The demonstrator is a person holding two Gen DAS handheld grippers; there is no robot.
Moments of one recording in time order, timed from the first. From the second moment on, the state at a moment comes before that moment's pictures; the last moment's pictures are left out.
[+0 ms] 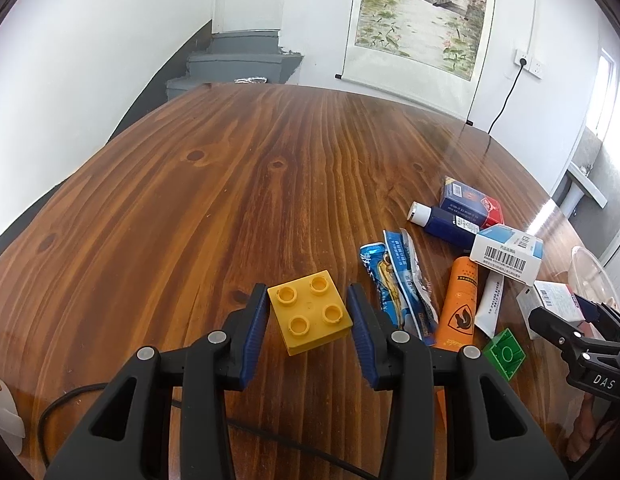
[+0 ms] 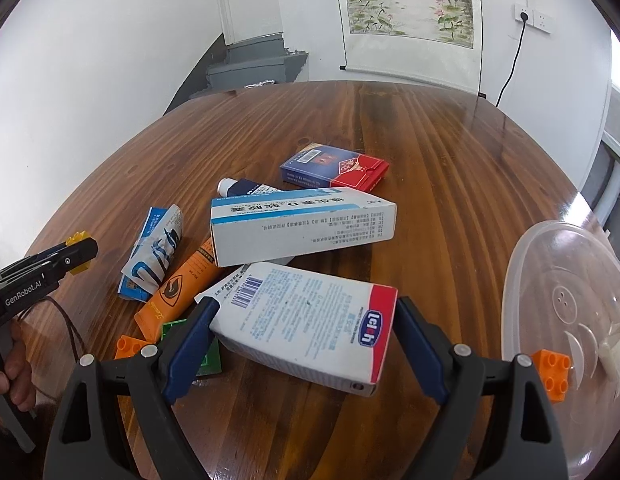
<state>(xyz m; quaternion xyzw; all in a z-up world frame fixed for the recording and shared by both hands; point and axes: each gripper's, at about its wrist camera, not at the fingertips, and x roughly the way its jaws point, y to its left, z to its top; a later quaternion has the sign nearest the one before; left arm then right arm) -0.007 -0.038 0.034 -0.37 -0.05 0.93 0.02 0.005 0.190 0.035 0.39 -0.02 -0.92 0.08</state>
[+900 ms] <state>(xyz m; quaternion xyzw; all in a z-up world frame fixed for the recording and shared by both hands) 0.015 0.041 0.045 -0.36 -0.03 0.93 0.08 0.034 0.248 0.063 0.31 -0.08 -0.95 0.00</state>
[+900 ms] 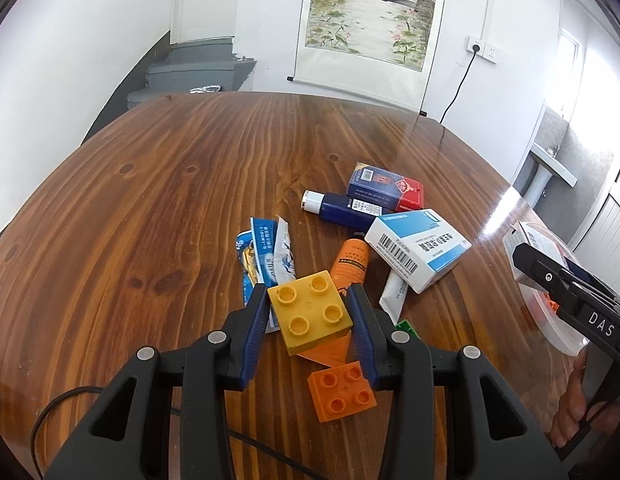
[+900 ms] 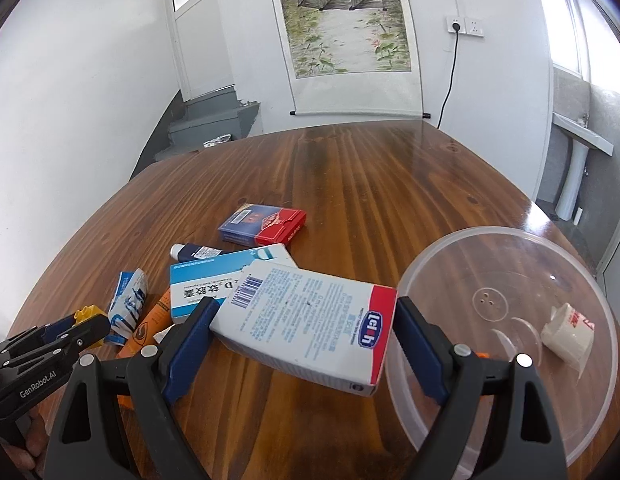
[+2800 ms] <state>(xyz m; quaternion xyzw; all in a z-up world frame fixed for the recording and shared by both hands) 0.026 0.265 0.072 -0.36 0.07 0.88 0.30 0.104 0.401 0.064 0.25 -0.19 -0.93 -0.21</state>
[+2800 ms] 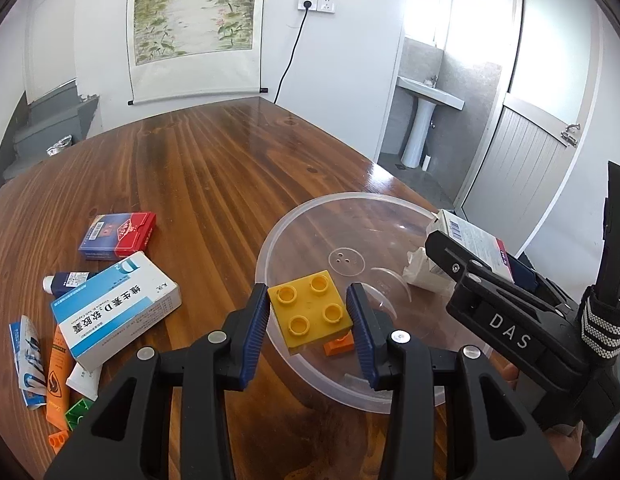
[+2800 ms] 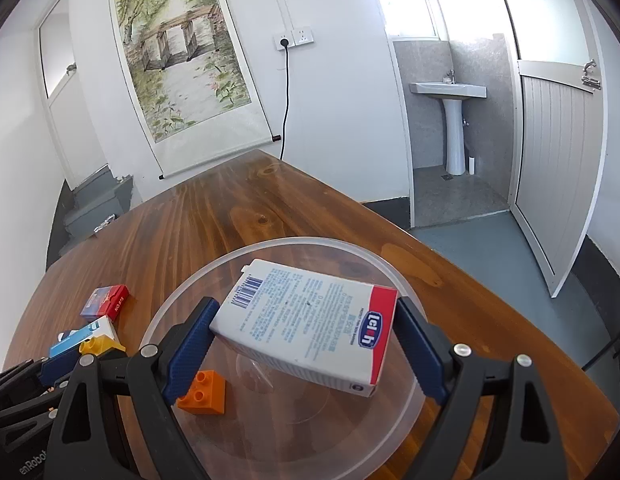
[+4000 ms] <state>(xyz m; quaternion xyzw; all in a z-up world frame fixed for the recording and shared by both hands) 0.017 0.252 0.070 -0.36 0.08 0.89 0.26 0.111 0.402 0.068 0.23 -0.20 -0.93 -0.21</state>
